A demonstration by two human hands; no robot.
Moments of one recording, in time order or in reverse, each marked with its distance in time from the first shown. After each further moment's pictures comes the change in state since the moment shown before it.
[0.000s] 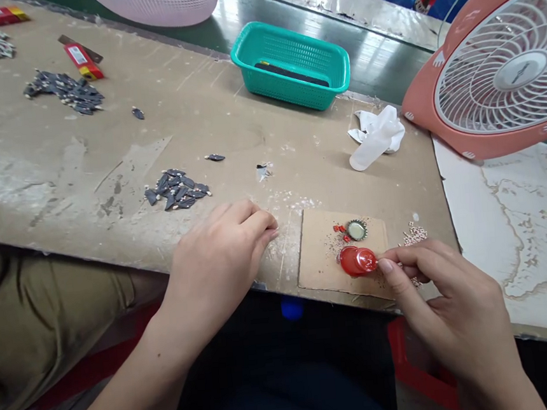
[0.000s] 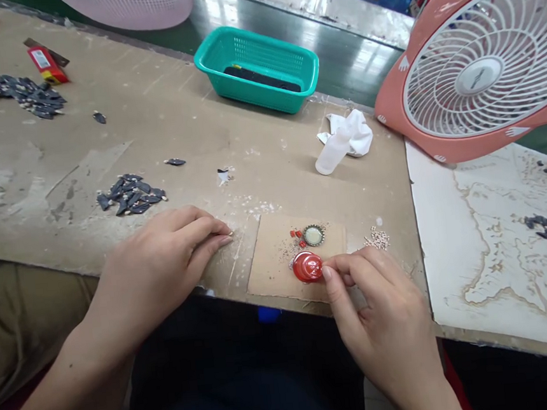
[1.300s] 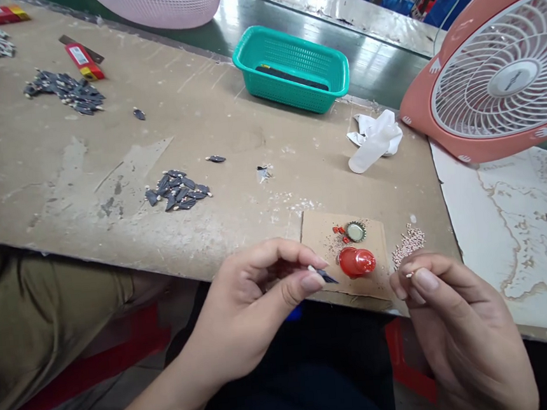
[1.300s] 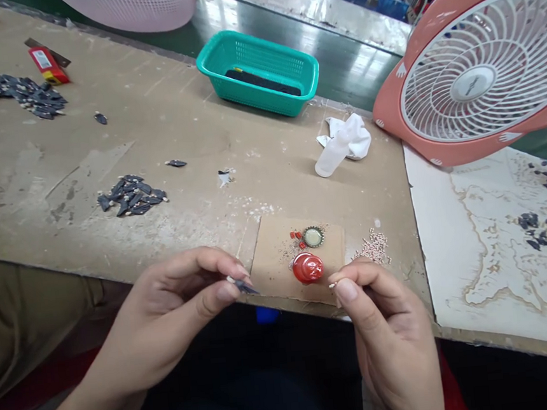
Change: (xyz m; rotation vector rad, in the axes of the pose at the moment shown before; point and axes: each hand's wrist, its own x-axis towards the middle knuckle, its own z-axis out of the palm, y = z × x) left_hand -0.022 0.034 -0.008 -1.512 -0.115 -0.297; right_hand -0.010 -0.019 0.008 0.863 0.193 0.507
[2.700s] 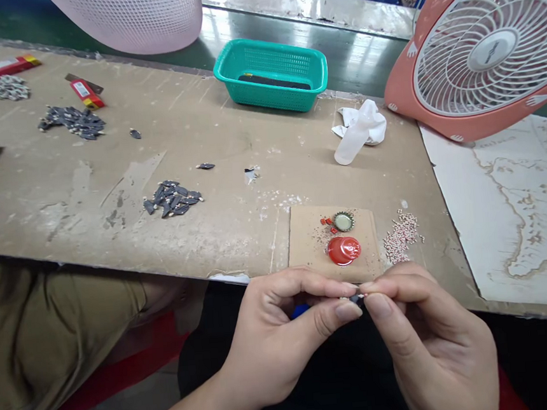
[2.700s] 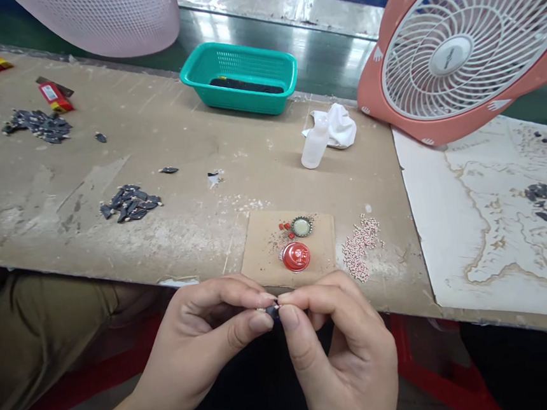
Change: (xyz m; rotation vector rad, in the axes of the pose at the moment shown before) left_hand -0.014 -0.006 0.048 -0.222 0.016 -0.032; right_hand -0.030 -0.002 0.019 -0.196 -0.027 -0.324
